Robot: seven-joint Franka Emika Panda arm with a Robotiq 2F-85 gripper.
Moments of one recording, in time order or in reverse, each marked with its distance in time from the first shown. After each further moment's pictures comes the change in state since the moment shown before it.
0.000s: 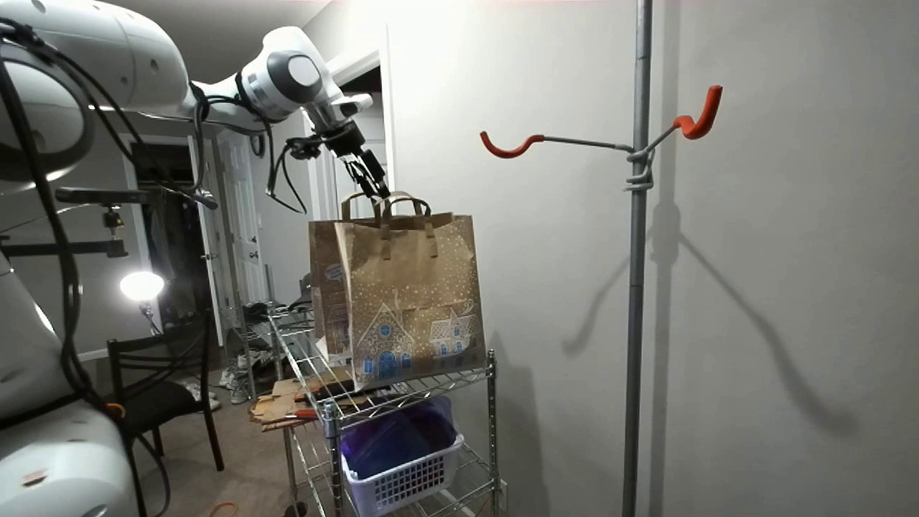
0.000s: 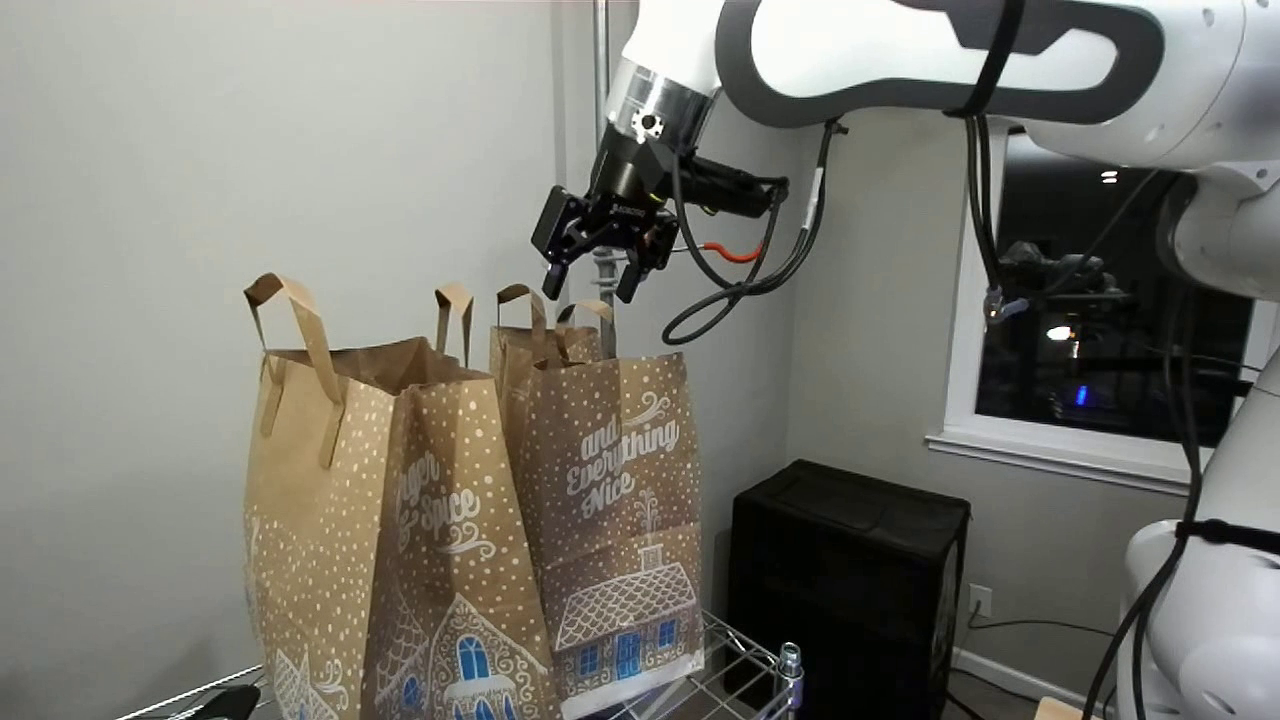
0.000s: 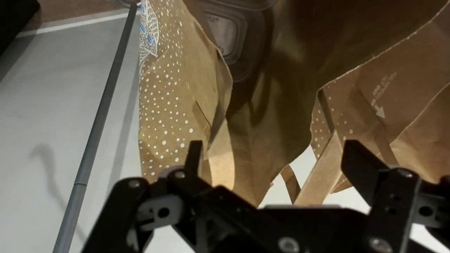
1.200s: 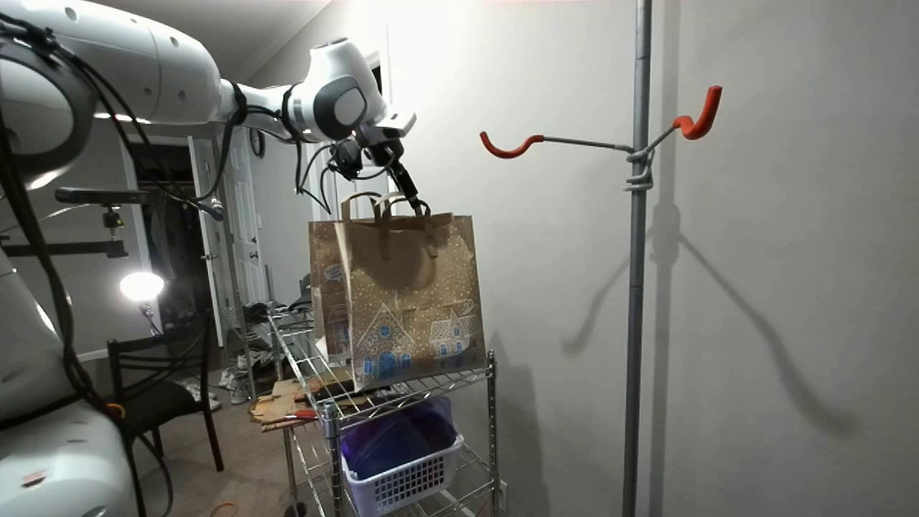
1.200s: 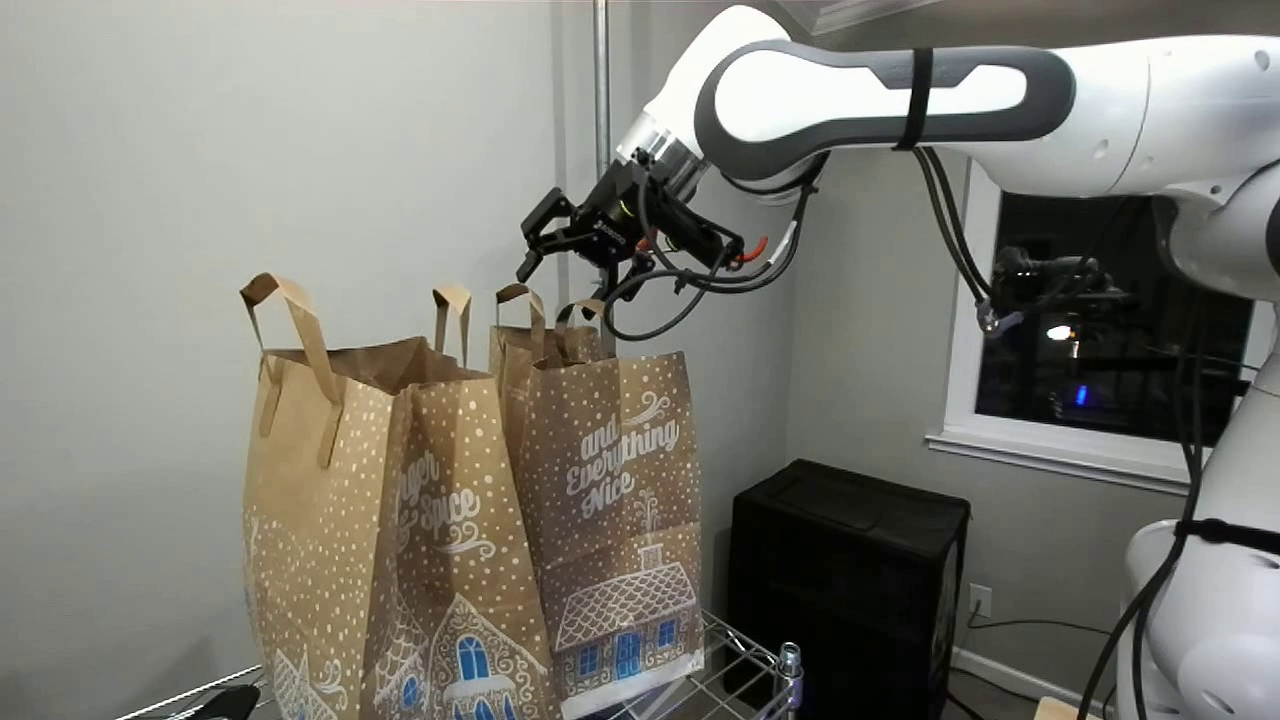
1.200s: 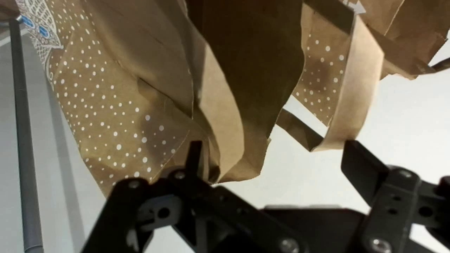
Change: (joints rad) arm -0.005 0.006 -0.153 -0.148 0.327 0.396 -0.020
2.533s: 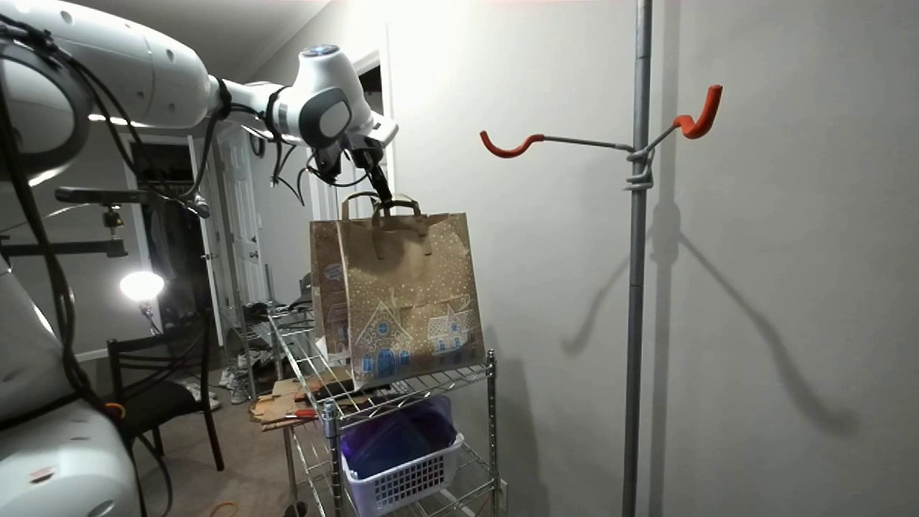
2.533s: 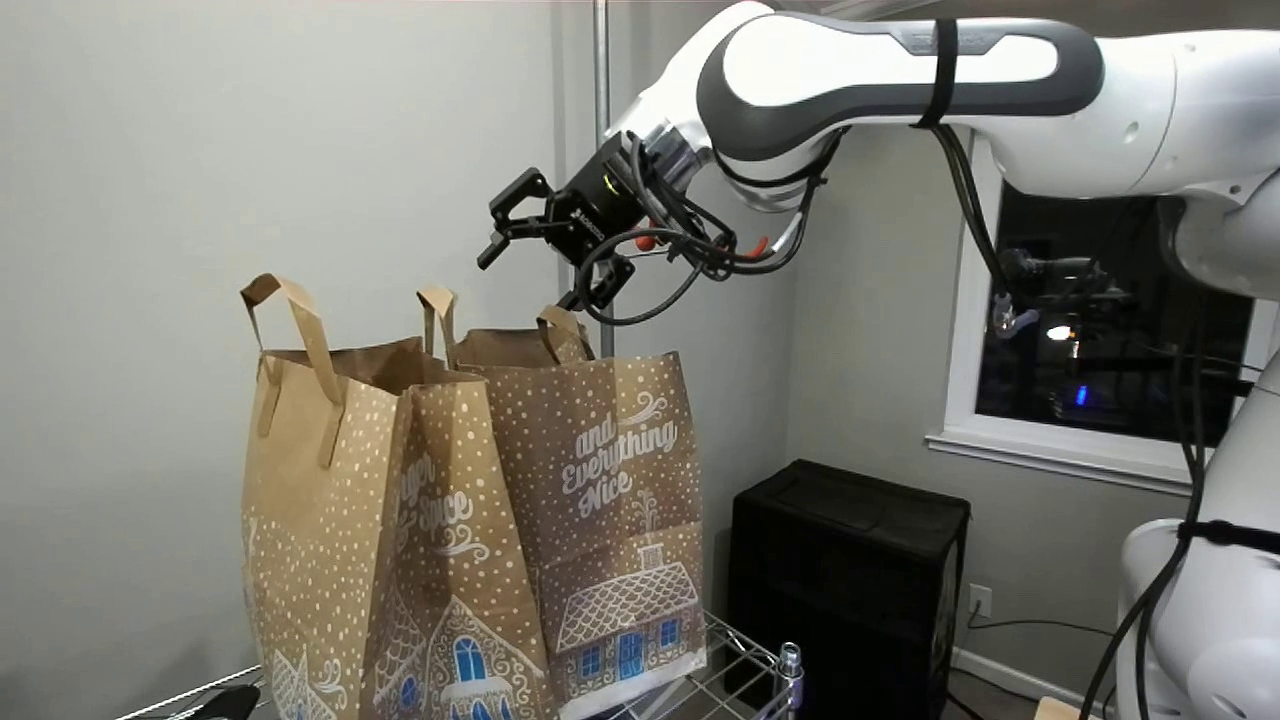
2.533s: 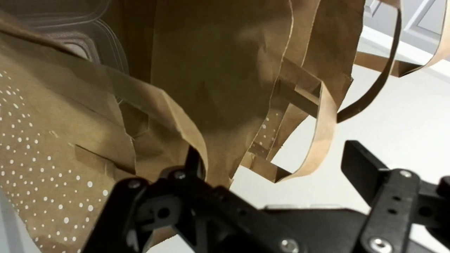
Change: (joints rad) arm 0.044 -0.013 0.038 -0.027 0.174 0.059 0.019
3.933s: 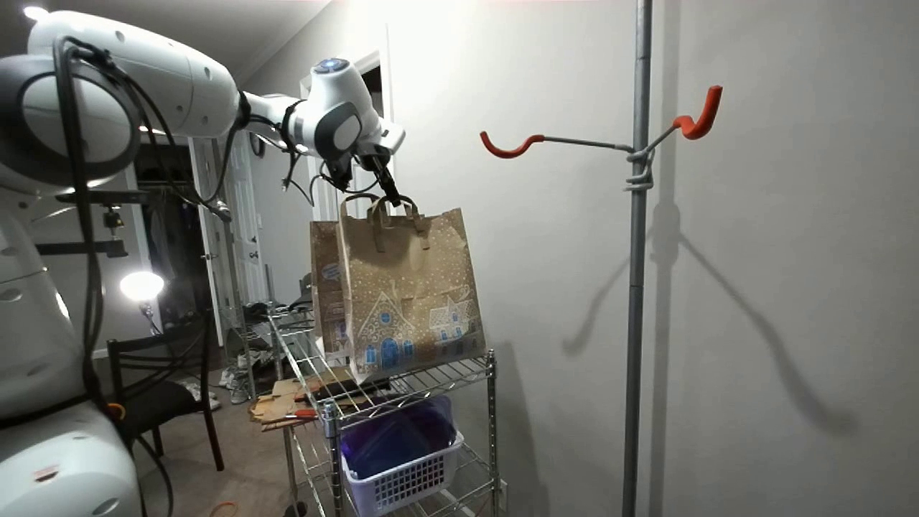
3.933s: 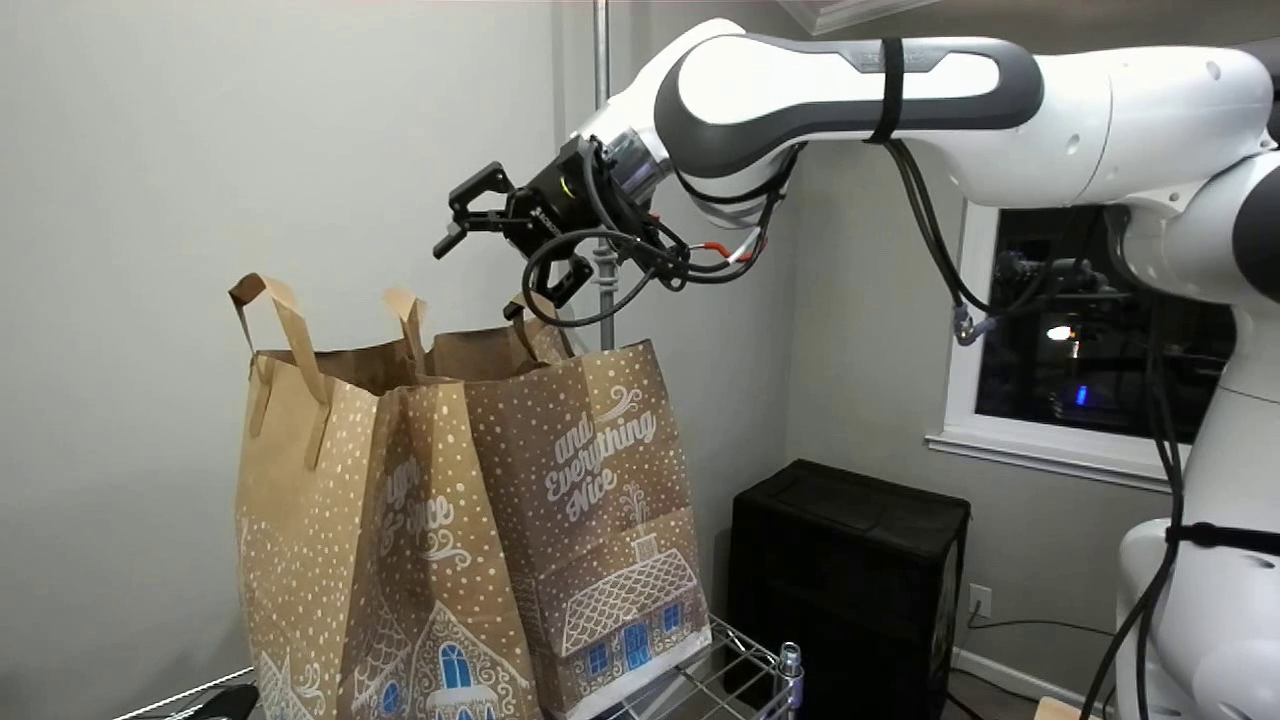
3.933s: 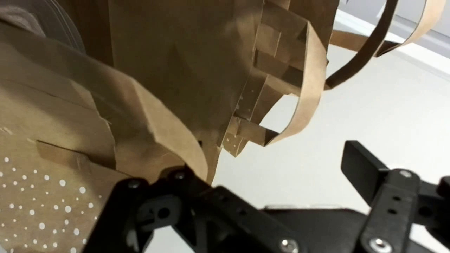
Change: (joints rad) arm 0.024 0.105 0.014 0.067 0.004 0.122 -0.007
